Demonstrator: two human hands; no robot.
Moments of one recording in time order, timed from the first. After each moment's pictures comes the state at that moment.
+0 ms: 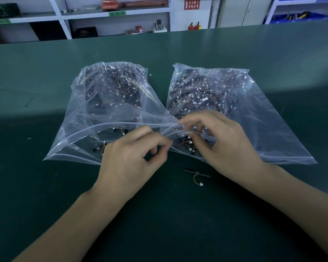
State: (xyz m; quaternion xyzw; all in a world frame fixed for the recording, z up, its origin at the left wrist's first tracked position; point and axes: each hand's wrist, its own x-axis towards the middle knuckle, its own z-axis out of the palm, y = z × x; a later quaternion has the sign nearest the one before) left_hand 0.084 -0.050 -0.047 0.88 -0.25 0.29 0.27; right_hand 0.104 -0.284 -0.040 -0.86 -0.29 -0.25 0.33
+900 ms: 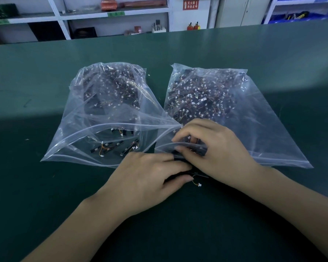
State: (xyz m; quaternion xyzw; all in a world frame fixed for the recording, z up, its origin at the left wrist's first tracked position) left_hand 0.069 -0.066 -0.041 0.89 -0.38 0.18 0.13; right_hand 0.098 -0.279 -0.039 -0.88 -0.29 -0.20 0.30
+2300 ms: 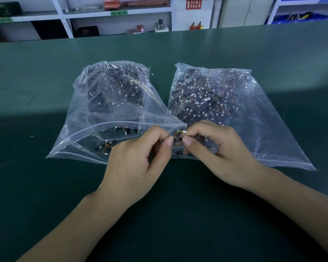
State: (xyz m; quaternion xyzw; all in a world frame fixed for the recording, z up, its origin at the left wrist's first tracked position) left_hand 0.069 -0.057 -0.039 0.88 -0.23 0.24 0.35; right_hand 0.094 -0.275 -0.035 -0.82 -0.32 -0.11 0.47
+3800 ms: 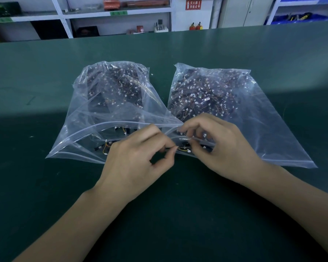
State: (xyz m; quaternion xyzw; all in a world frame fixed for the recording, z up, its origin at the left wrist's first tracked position) left_hand 0.078 -0.055 -0.040 0.88 -0.27 0.29 0.26; right_hand 0.101 -0.283 -0.037 -0.85 -0.32 -0.20 0.35
